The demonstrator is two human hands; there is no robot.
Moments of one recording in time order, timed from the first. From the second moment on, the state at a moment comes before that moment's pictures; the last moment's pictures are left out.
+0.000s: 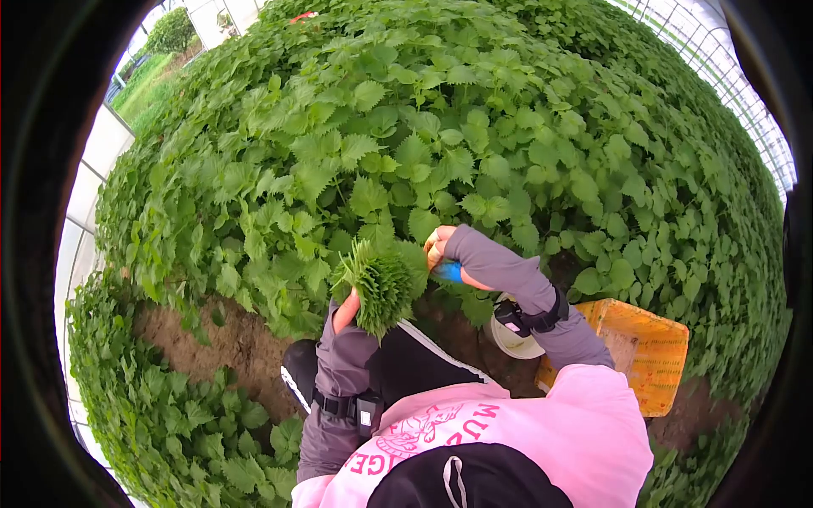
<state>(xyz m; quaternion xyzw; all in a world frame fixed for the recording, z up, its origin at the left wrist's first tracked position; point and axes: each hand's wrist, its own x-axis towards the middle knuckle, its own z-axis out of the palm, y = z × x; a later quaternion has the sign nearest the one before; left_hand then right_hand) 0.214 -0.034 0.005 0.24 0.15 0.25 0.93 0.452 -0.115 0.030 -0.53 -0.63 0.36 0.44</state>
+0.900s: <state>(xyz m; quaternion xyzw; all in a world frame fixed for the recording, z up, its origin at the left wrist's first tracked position) 0.260 -0.039 -0.048 0.56 0.23 0.27 0.75 0.379 -0.152 0.013 -0.49 -0.37 0.38 0.69</state>
